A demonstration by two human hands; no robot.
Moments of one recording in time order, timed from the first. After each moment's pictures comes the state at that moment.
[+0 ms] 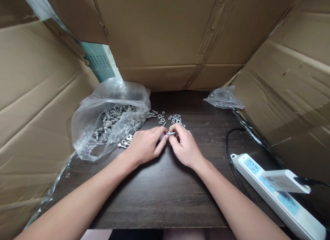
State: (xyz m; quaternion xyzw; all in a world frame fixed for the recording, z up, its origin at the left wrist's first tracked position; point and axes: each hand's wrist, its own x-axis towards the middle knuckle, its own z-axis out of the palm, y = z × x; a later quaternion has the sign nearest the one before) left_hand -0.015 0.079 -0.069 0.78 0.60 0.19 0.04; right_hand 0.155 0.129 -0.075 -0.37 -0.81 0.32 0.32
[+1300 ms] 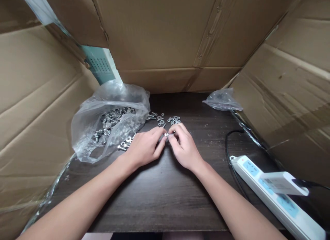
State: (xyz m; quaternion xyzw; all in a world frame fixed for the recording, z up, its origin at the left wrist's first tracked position) left_hand -0.014 0.079 -0.070 0.78 0.59 0.20 0.03; right_hand 0.154 0.129 -0.074 -0.34 -0.81 0.31 0.37
